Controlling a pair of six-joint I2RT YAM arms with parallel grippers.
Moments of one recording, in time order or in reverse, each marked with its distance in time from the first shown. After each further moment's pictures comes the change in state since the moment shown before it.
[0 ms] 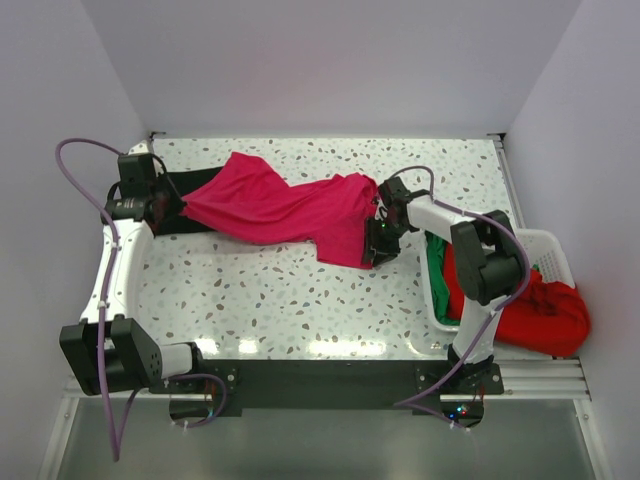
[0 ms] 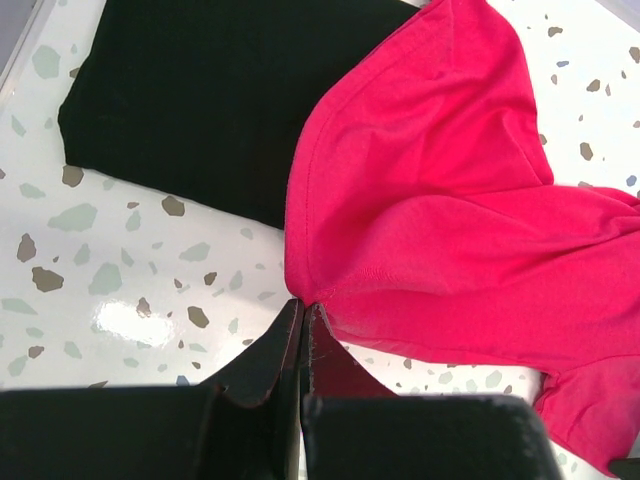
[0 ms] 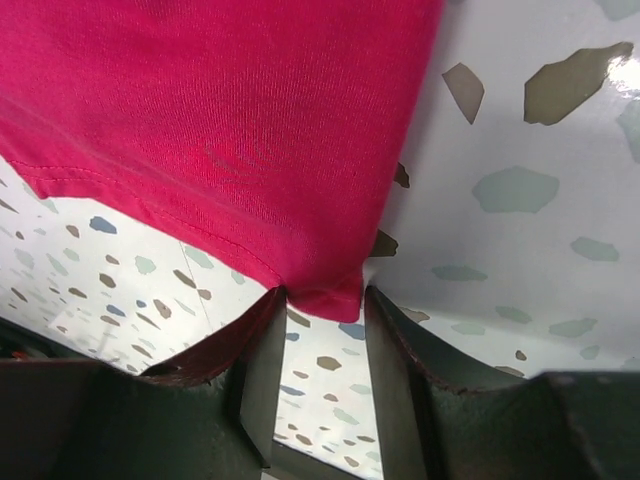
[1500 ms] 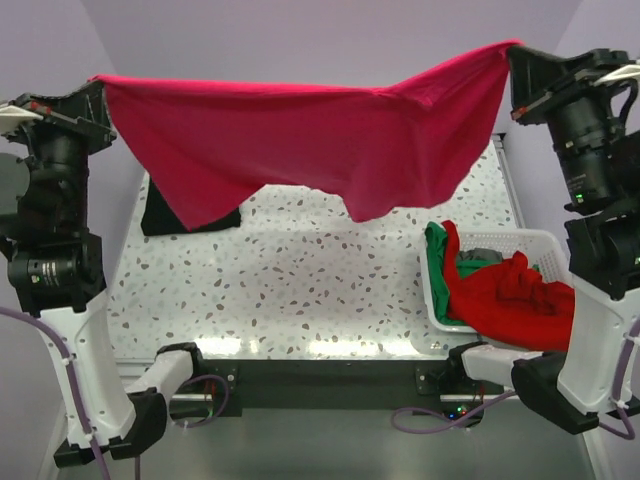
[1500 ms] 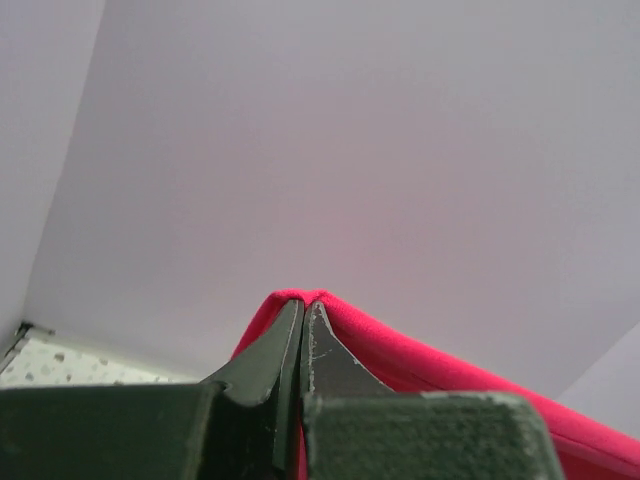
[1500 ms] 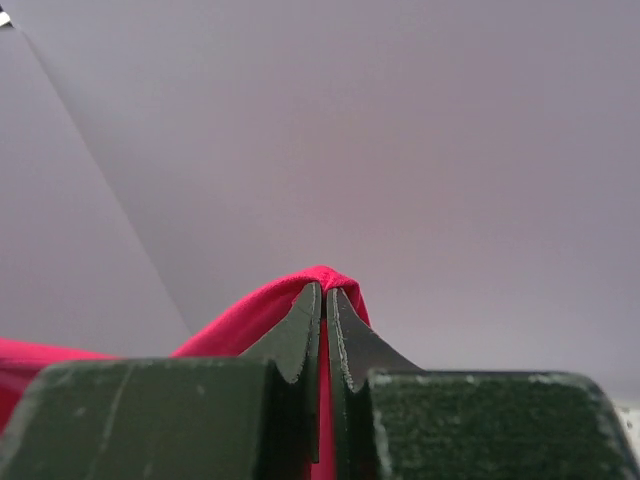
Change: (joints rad) left arm 0.000 -0.242 0.605 0.176 0.061 -0.179; right arm -0.111 -0.650 0.957 0.068 0.346 -0.116
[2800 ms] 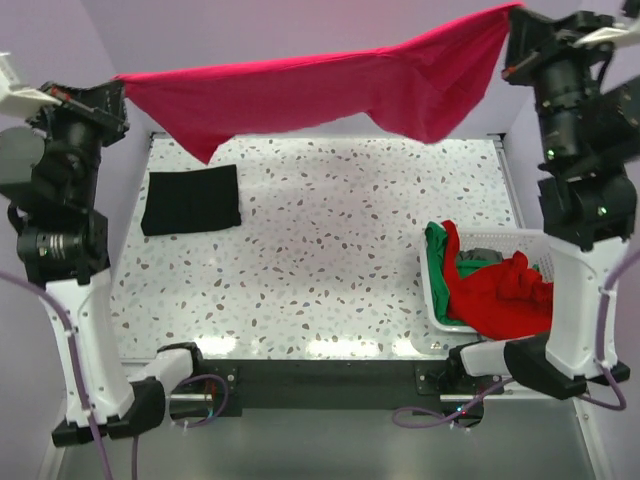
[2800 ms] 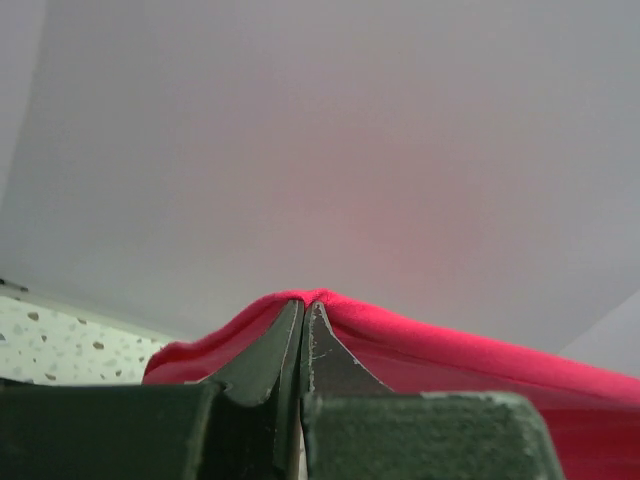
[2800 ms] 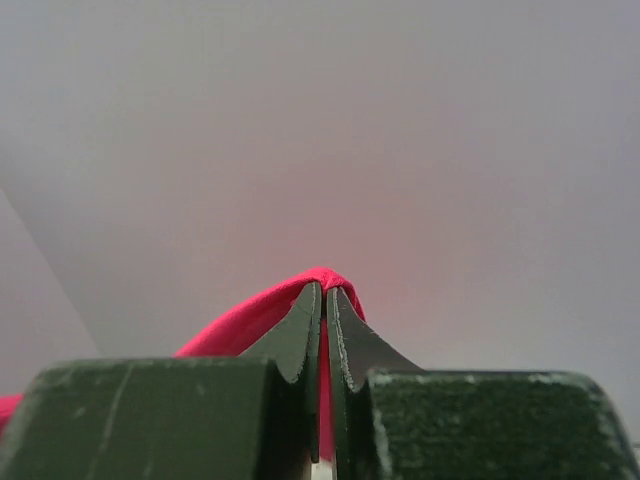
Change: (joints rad) left arm 0.000 0.069 -0.008 0.001 0.066 -0.052; right arm -0.008 0.128 0.027 0.196 0.105 -0.076
